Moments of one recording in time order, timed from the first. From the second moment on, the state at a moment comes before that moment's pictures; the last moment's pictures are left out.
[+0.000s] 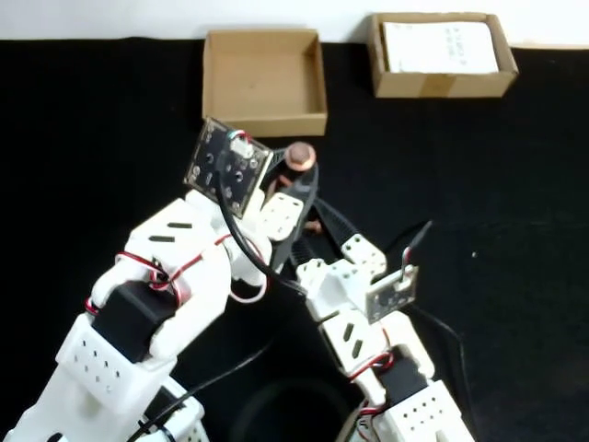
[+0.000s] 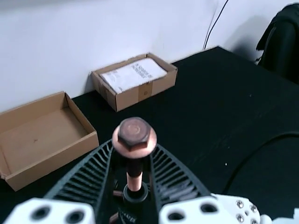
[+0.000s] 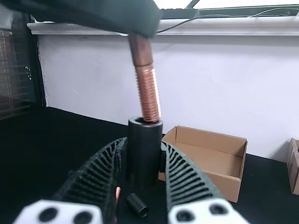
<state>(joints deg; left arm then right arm) 32.3 -50.3 27.2 53.4 5.2 -33.4 -89.3 96.5 -8.7 0.7</state>
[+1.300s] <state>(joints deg) 29.1 -35.7 -7.2 91.1 16.1 -30.6 -89.4 95.9 -3.0 -0.9</state>
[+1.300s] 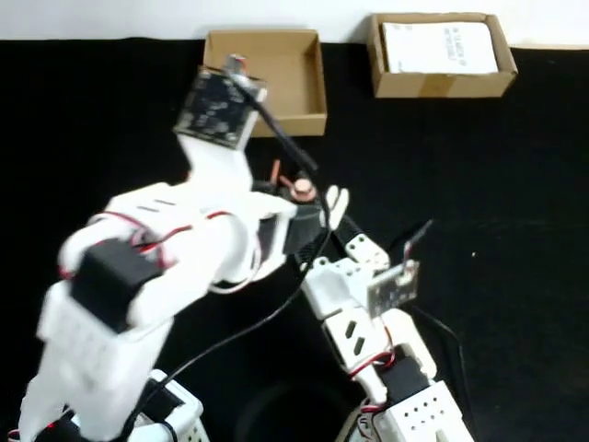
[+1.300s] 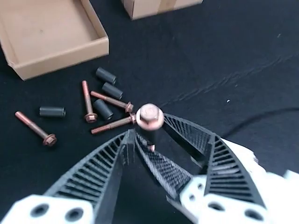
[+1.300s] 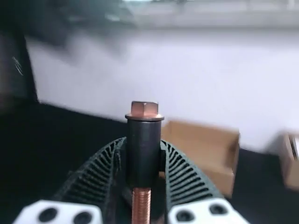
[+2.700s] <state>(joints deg) -0.5 -35.7 16.1 91.3 1.9 -19.8 42.6 -15.3 -19.6 -5.2</state>
